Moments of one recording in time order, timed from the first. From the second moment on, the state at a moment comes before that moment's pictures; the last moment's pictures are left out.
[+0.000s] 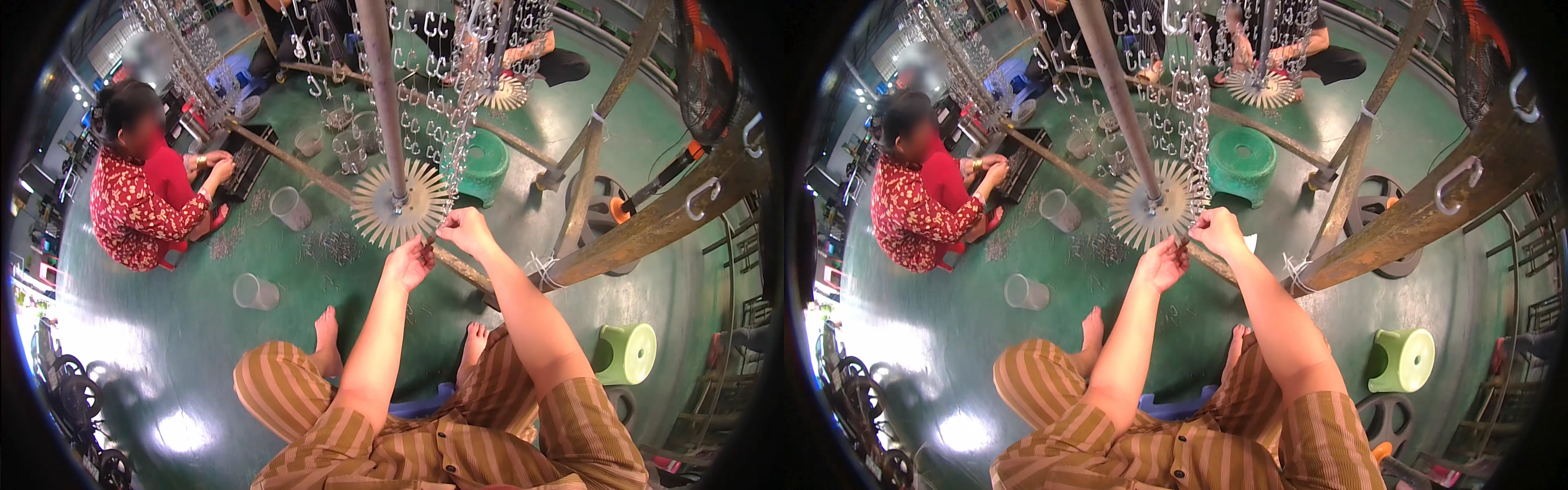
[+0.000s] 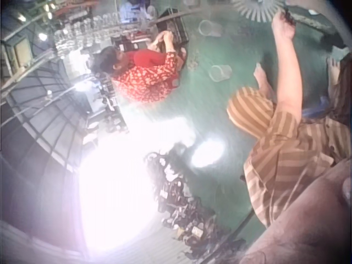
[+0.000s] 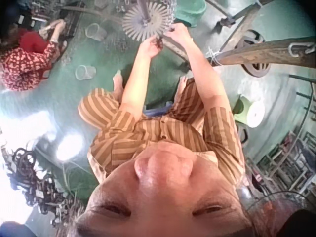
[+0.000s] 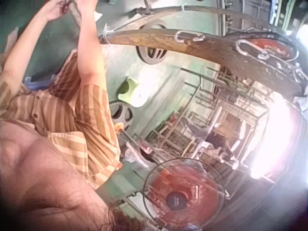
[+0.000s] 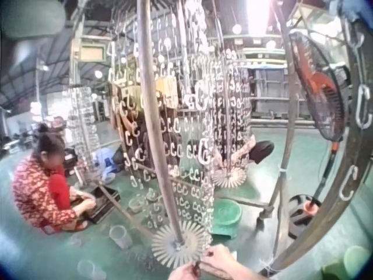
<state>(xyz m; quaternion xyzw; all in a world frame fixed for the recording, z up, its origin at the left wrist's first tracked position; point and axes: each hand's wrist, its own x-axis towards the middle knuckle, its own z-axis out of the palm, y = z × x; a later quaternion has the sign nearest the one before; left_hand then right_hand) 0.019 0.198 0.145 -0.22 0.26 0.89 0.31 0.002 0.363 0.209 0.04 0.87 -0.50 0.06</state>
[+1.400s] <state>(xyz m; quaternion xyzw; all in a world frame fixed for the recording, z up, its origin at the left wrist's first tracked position) 0.019 0.208 0.144 -0.23 0.24 0.89 0.31 0.010 0.361 0.213 0.03 0.87 -0.49 0.03</state>
